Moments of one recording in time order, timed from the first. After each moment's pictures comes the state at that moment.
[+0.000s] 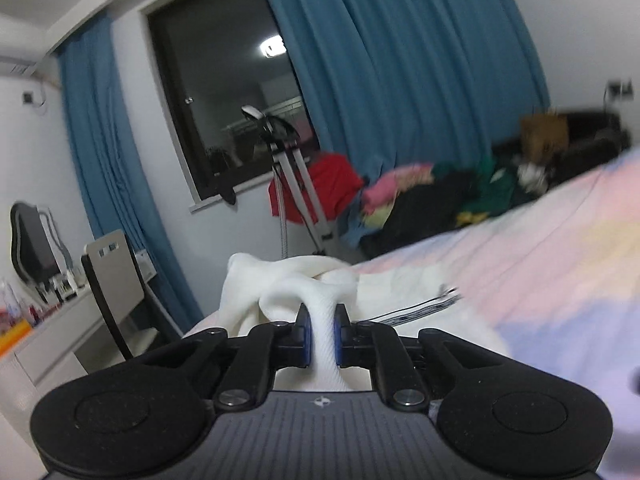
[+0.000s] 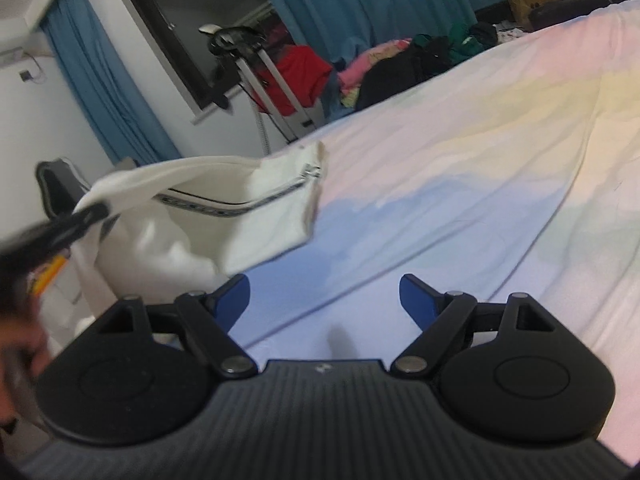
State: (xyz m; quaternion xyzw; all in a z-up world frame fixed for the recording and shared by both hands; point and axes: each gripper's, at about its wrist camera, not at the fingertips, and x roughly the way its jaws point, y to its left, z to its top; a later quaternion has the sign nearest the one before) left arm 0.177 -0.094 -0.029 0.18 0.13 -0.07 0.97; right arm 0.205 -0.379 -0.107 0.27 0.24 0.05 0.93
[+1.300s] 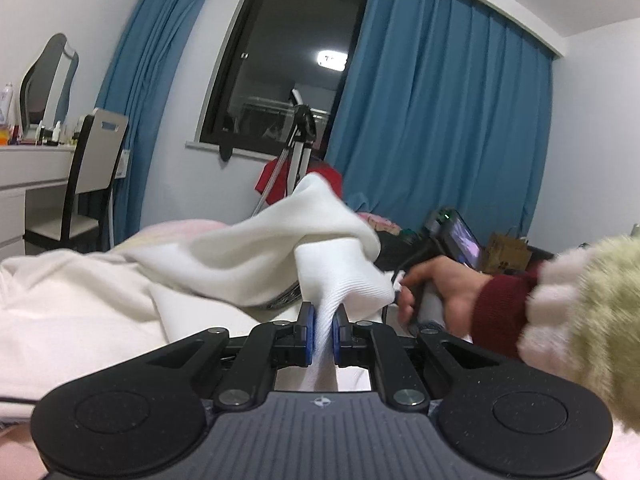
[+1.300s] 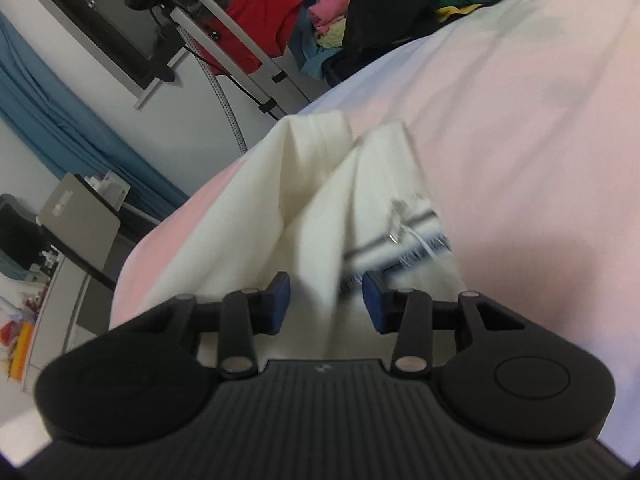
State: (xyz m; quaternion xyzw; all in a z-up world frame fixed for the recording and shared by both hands) left arm 0.084 0.032 -0.106 -0.09 0.13 -0.14 0.98; right arm 0.535 -0.294 -0.133 0.34 0.34 0.00 0.88
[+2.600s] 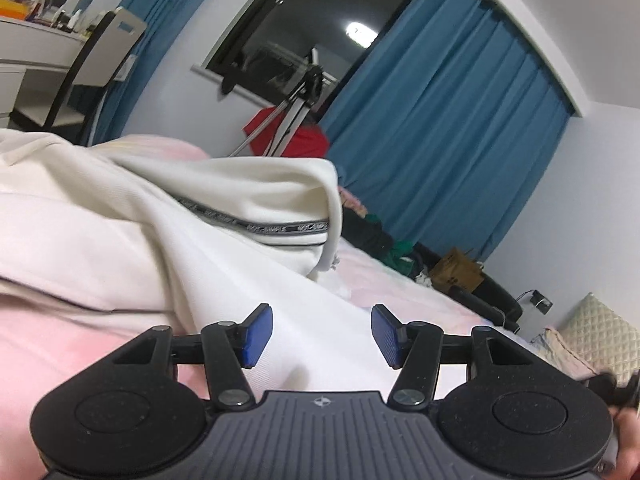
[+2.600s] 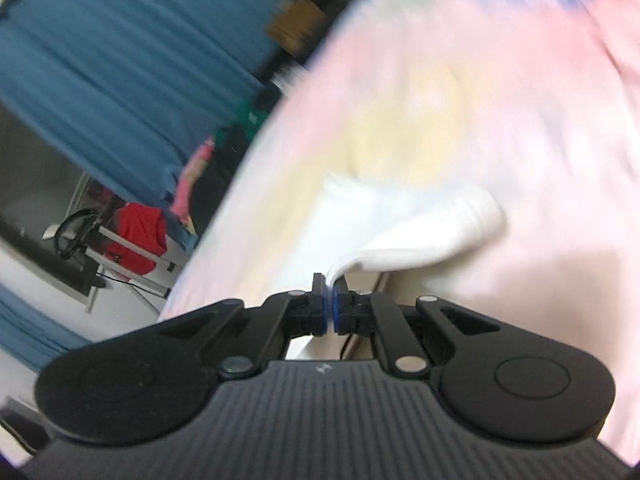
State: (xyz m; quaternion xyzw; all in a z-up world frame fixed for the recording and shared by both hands) left arm 0.077 0.049 -0.107 -0.23 0.20 -0.18 0.94; right arm 0.138 -0.559 -0.117 0.50 0.19 -0.22 0.82
